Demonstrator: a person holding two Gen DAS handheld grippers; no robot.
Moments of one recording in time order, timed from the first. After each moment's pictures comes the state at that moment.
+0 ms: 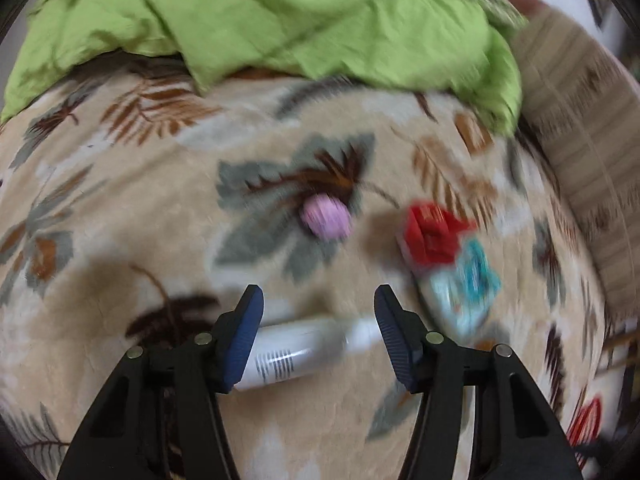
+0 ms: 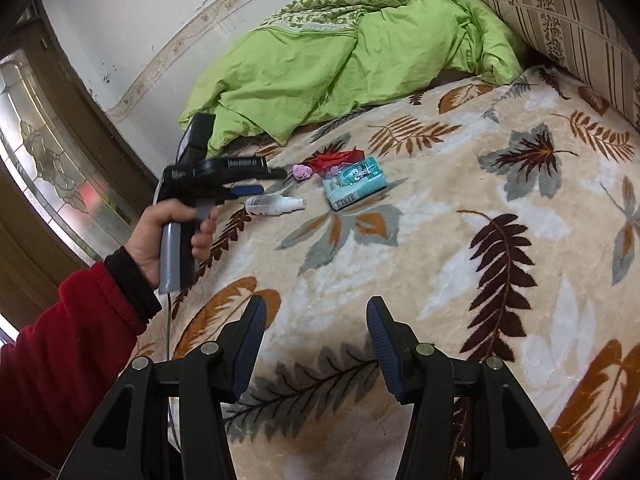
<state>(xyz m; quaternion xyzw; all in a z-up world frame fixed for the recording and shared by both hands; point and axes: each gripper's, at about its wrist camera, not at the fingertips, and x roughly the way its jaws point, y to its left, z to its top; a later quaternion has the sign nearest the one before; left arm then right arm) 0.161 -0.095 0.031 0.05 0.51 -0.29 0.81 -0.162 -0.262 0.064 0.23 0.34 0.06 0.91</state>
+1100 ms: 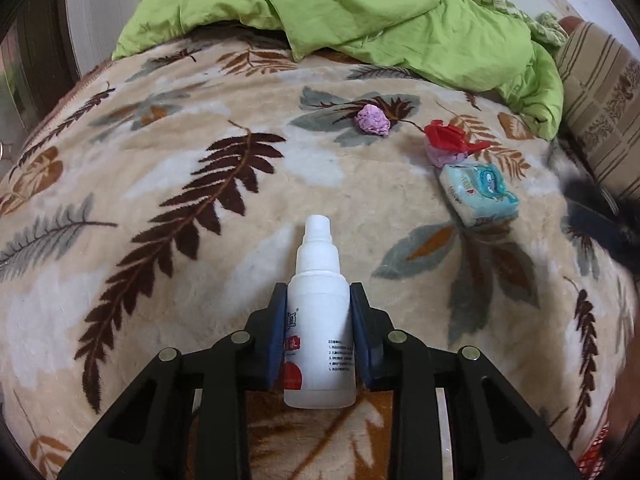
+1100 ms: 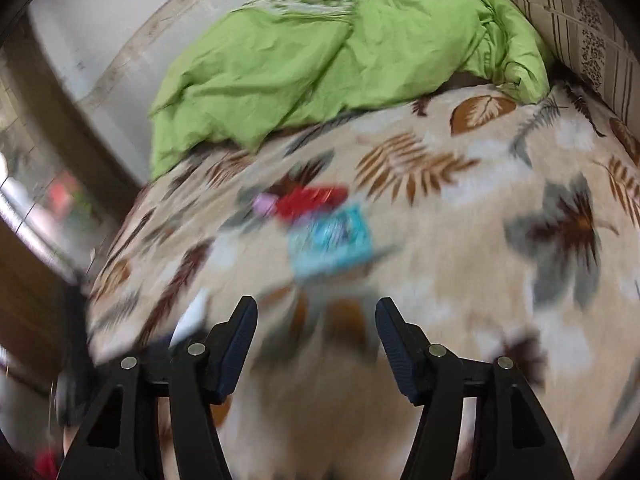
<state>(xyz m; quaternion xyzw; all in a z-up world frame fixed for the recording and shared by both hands) 0.038 -0.065 0.015 0.00 0.47 -0.12 0.87 -0.005 -0.305 0.060 0.22 0.38 0.03 0.90</state>
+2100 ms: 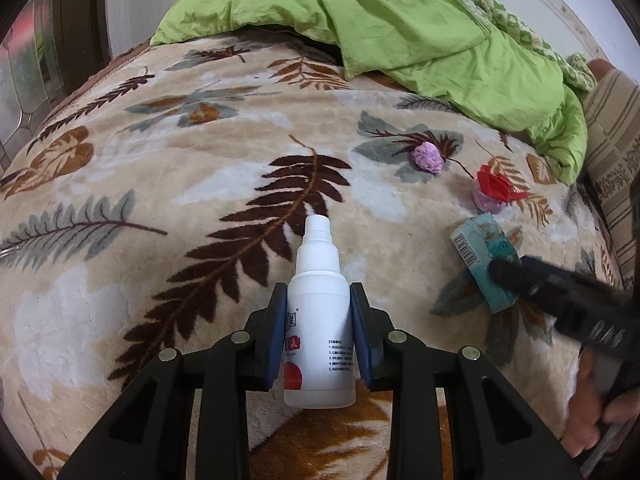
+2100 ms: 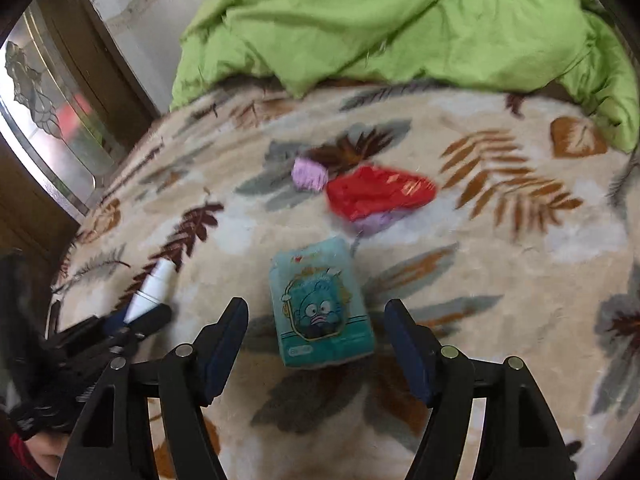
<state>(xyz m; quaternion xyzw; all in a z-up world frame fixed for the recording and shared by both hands) 0.056 -0.023 0.019 -0.05 0.46 -0.09 0.88 0.053 -0.235 0.020 0.09 0.46 0.13 0.88</state>
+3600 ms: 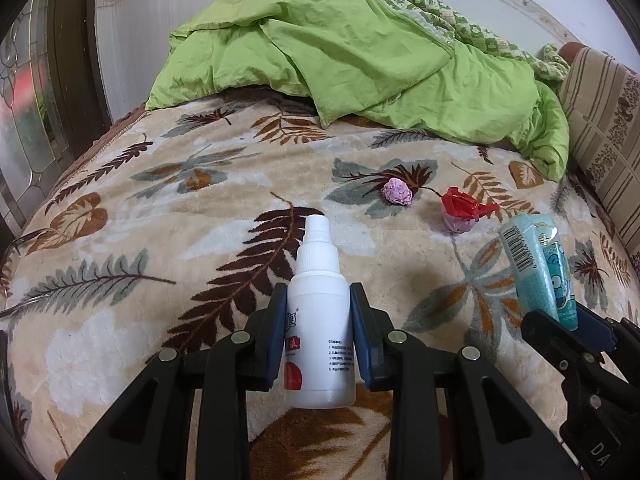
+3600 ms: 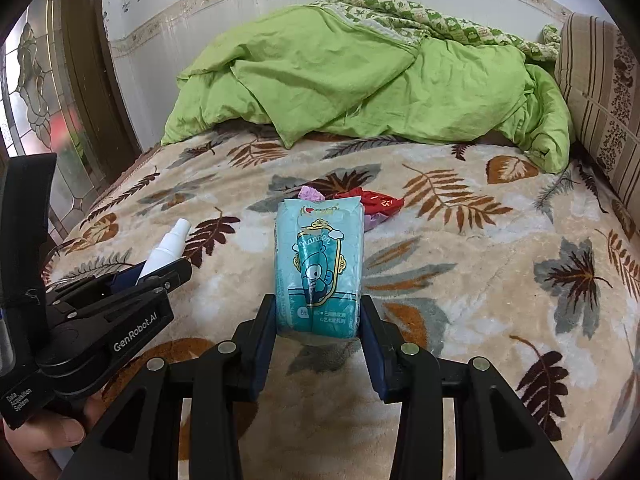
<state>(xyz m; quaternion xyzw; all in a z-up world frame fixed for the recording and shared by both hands) 0.032 -0.047 0.051 0.01 0.38 -0.09 0.92 -0.044 -0.201 0.058 0.06 0.35 0.02 0.94</state>
